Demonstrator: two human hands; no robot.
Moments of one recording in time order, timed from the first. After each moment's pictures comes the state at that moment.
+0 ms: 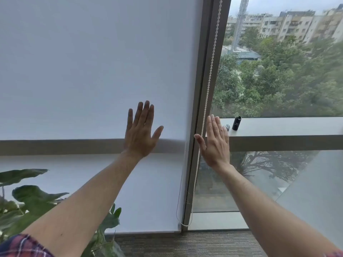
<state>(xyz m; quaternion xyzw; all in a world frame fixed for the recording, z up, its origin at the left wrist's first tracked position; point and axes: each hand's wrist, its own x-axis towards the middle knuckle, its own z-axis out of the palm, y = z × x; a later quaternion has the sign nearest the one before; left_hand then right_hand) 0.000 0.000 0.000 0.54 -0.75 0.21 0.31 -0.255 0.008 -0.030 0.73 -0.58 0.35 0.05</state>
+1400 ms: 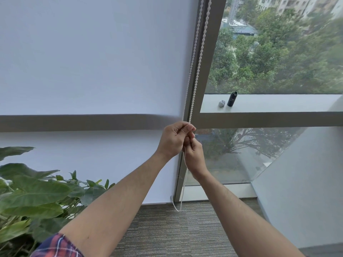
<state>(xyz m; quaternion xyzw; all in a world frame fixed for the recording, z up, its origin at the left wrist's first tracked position) -0.112 0.050 -0.047 0.39 -0.61 -0.44 0.54 -0.205 0.063 -0.103 0.54 -0.48 0.56 -0.41</state>
